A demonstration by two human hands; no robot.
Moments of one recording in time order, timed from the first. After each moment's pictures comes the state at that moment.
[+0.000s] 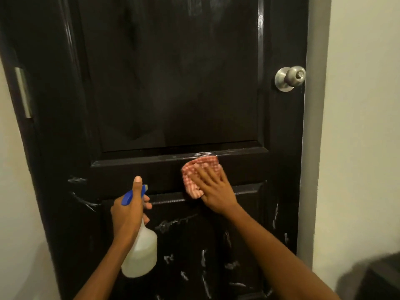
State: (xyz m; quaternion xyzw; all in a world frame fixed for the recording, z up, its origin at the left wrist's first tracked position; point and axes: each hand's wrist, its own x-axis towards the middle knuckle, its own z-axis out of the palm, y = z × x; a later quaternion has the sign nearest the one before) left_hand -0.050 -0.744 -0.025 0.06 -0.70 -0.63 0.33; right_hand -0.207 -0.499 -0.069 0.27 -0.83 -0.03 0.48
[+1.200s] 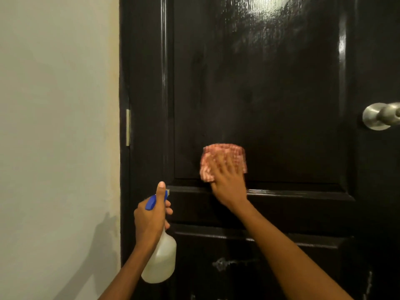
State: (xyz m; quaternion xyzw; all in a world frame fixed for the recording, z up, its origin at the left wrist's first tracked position) left_hand -0.031 -0.832 0.028 0.09 -0.64 -0.62 0.45; right_hand -0.204 -0.657 0.071 0.28 -0.79 0.06 0.55
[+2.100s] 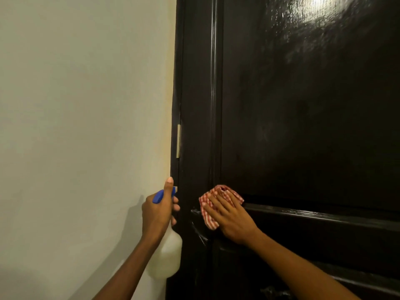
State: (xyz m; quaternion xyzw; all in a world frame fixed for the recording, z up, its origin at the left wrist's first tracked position) left_hand 0.009 -0.914 0.068 0.14 -0.64 -0.54 0.52; right_hand -0.200 -0.761 0.022 0.47 -0.74 -0.16 0.46
